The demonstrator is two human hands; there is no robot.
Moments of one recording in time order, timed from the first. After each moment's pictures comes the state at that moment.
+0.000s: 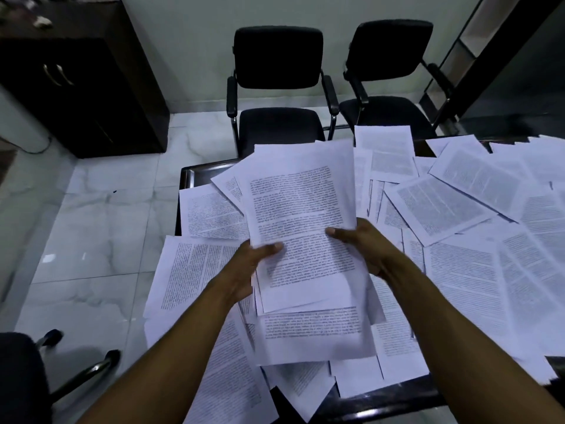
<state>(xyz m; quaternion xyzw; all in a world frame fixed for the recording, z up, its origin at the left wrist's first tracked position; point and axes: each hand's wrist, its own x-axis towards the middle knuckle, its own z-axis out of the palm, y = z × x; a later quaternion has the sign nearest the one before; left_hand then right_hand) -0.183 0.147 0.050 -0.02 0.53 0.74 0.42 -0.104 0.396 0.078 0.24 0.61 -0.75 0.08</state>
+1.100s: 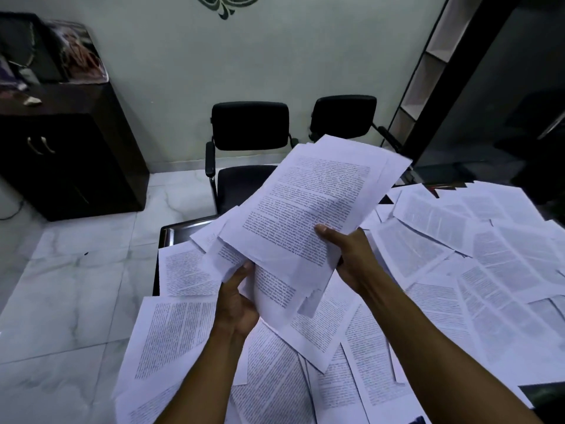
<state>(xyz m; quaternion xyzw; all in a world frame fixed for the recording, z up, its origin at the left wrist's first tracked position) -0.187 0.194 0.075 -0.05 0.32 0.89 0.32 -0.120 0.398 0.161 0.19 0.55 -0.80 -0.16</state>
